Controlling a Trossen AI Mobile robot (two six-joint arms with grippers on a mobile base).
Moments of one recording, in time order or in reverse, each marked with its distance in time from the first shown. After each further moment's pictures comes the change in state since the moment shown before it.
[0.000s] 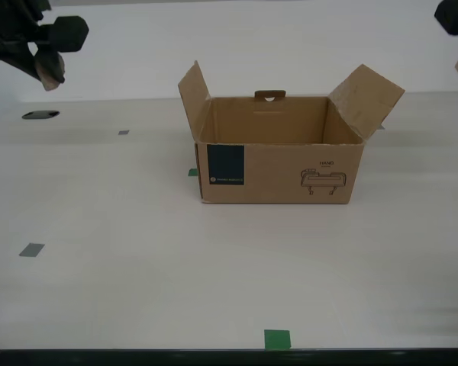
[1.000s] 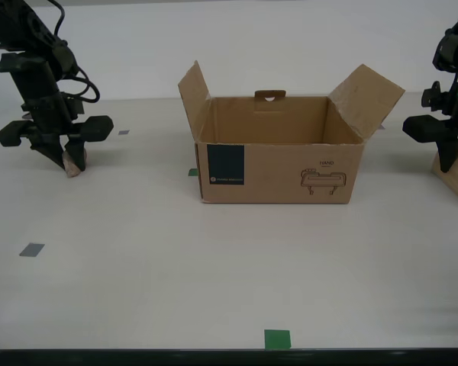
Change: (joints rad) arm 0 -0.004 0.480 -0.032 0.118 0.072 -0.039; arm 1 0.011 0.426 0.000 0.050 0.000 -0.034
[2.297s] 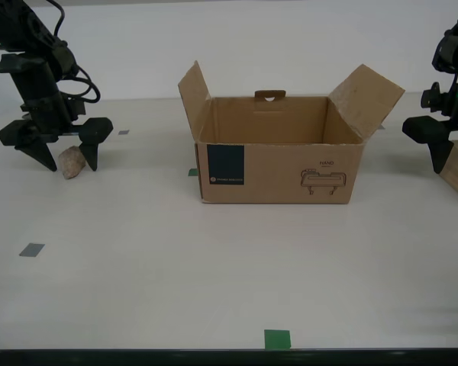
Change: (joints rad) arm 0 -0.001 0.007 0.000 0.003 0.001 -0.002; arm 1 0.000 0.009 -0.002 0.005 0.000 0.063
